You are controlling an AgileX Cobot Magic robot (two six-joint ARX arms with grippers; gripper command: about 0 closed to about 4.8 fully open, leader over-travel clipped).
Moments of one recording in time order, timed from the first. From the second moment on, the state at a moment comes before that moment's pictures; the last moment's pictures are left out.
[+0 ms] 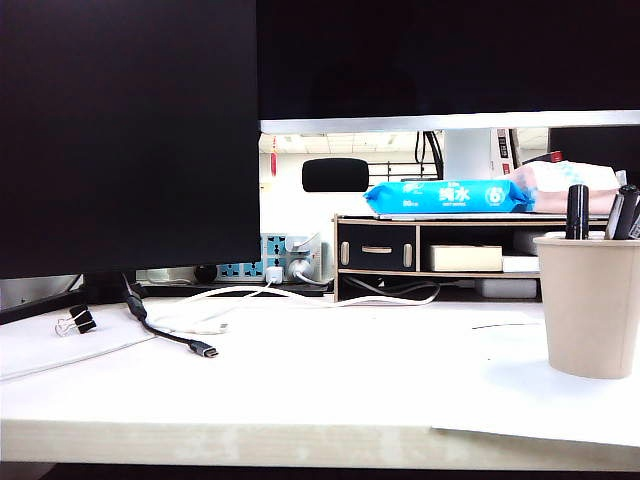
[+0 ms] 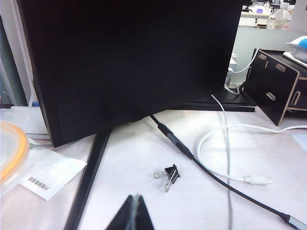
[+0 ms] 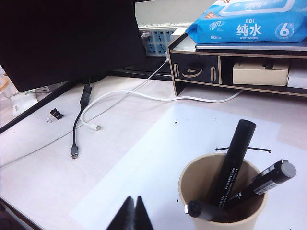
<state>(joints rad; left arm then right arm) -0.01 0.00 0.01 -0.01 0.09 -0.06 0.42 0.02 0.25 -0.35 -0.13 0.18</state>
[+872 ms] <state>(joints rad) -0.01 0.00 0.01 -0.02 0.09 -0.06 -0.14 0.00 0.13 -0.26 0.01 0.06</state>
